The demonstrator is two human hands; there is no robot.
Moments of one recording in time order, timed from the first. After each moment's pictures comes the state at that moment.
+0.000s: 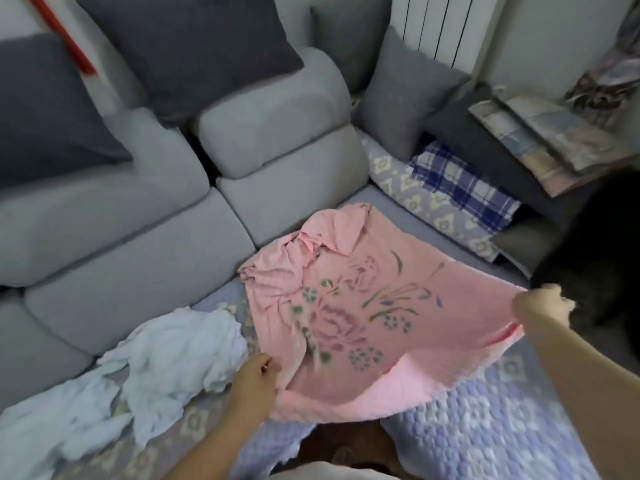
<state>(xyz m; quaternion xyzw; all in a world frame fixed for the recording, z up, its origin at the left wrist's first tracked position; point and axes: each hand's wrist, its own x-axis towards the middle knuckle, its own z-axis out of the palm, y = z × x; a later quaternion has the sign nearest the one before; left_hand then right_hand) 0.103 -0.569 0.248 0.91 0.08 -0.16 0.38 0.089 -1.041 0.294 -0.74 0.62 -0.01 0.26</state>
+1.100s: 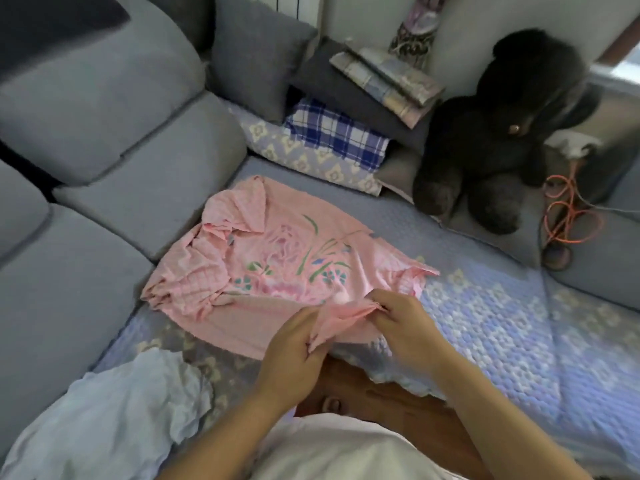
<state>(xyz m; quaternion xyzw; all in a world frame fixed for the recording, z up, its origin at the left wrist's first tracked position) 0.145 -0.554 0.285 0.70 -0.43 -0.21 0.53 0.024 -0.717 0.358 -0.86 0.26 -0.08 0.43</state>
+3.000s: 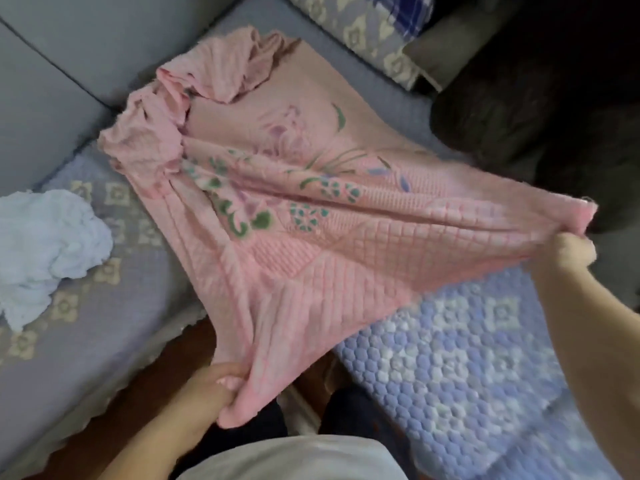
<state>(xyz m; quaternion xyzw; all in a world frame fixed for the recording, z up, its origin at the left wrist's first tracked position) -0.135 -0.770 0.128 0.77 0.29 -0.47 0.32 -0.121 -1.373 0.030 -0.44 0.68 -0.23 0.54</state>
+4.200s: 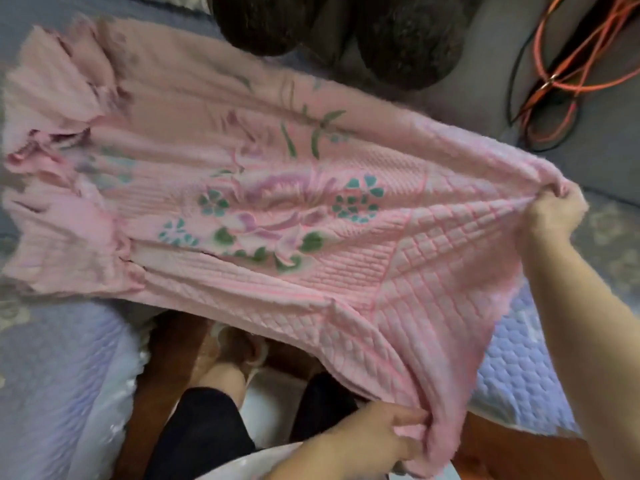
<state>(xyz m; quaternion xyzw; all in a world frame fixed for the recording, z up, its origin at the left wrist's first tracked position) -0.314 -1.019 0.122 0.53 -0.16 -0.81 0.22 -0.368 -1.392 0.036 -0.47 0.77 -0.28 0.33</state>
